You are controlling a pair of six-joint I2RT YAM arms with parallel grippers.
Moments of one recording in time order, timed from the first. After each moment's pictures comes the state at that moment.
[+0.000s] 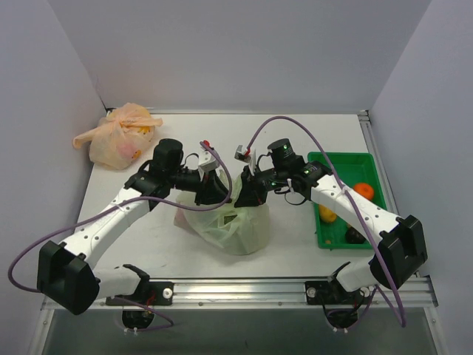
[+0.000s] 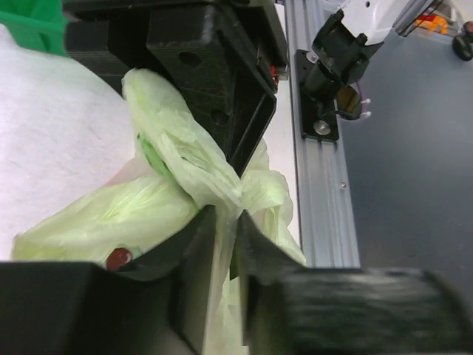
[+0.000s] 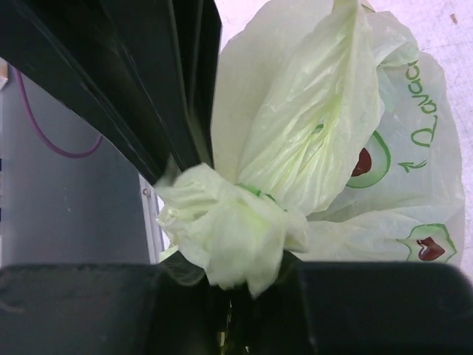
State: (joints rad) left arm -0.49 1.23 1.01 -0.27 1.04 0.19; right arm 0.65 1.42 1.13 -0.44 -0.81 -0.08
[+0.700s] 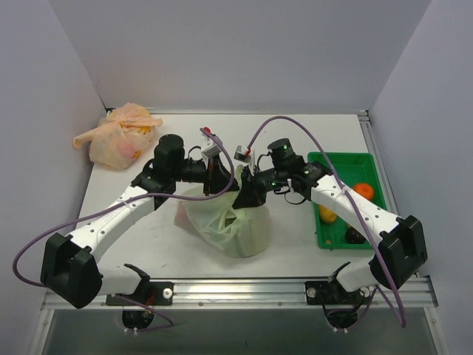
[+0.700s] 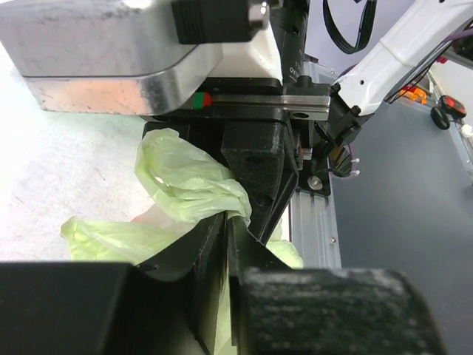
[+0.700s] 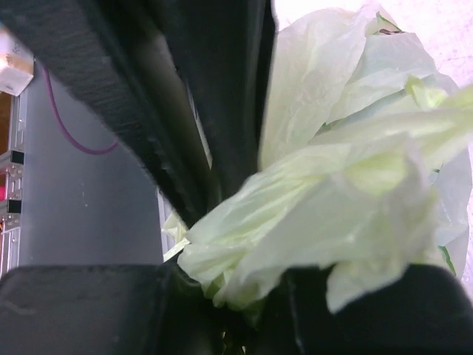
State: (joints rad) left arm -0.54 1.30 1.00 0.06 1.00 -0.15; right arm 0.65 1.42 1.14 -0.43 -0.87 -0.07
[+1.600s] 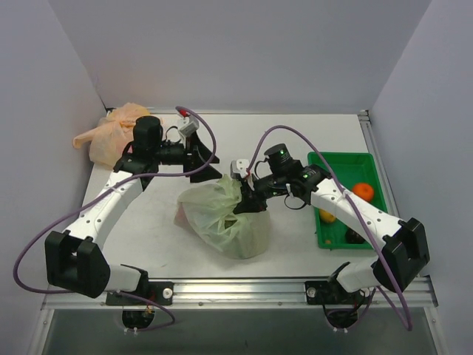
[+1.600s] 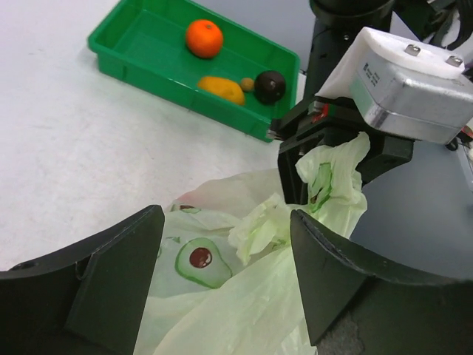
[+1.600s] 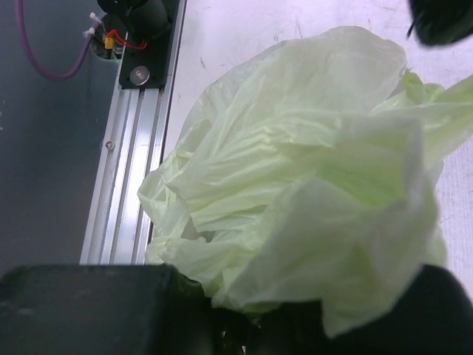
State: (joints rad) left arm -0.29 1.35 1.15 -0.13 1.13 -0.08; right arm 0.69 1.40 1.12 -0.49 -0.88 -0.49
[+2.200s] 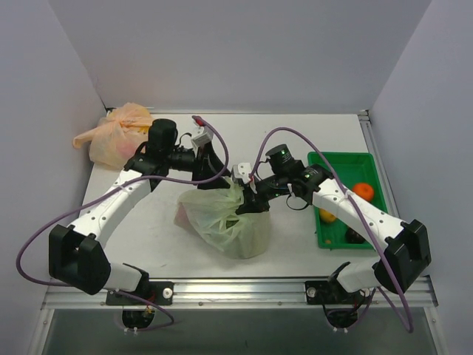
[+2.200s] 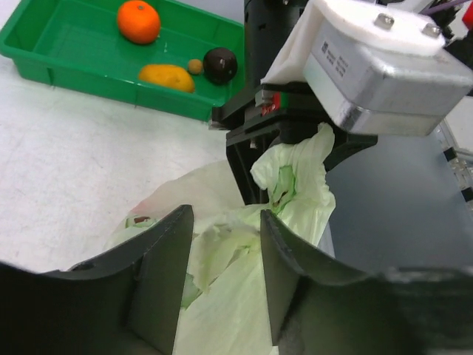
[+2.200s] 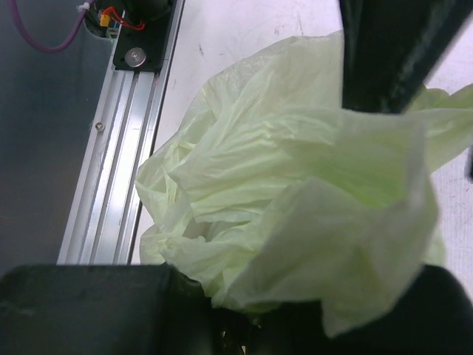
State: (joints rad) left arm -0.40 1.39 1.17 -0.21 1.21 0.03; right arm 0.69 1.38 1.13 -0.56 -0.88 -0.63
